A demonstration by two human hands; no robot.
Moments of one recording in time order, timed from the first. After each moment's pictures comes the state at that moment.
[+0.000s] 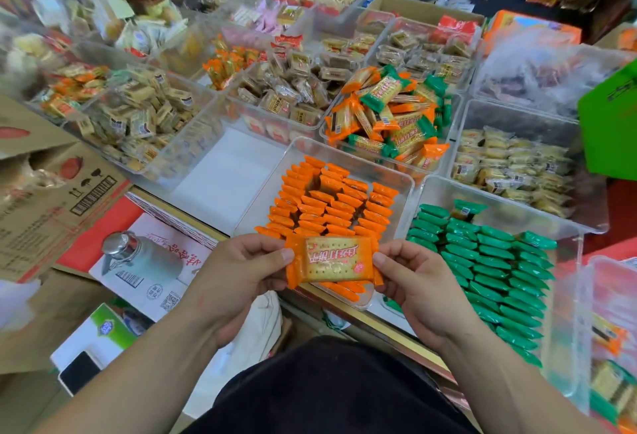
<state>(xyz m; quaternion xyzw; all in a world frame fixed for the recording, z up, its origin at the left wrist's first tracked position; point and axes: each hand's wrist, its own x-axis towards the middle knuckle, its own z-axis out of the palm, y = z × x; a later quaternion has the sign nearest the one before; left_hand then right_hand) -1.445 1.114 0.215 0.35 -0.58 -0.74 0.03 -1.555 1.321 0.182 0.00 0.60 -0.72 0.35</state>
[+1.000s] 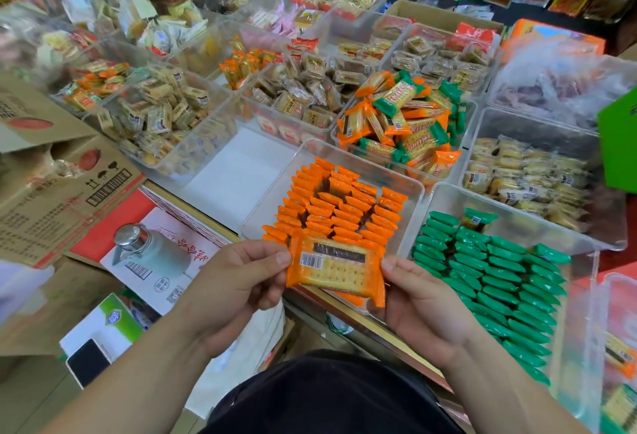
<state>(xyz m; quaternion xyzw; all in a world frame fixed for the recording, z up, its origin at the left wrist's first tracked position) -1.429 1.114 0.222 0.32 -0.55 -0.77 0.00 -1.551 1.321 0.194 0.05 0.43 -0.75 0.50</state>
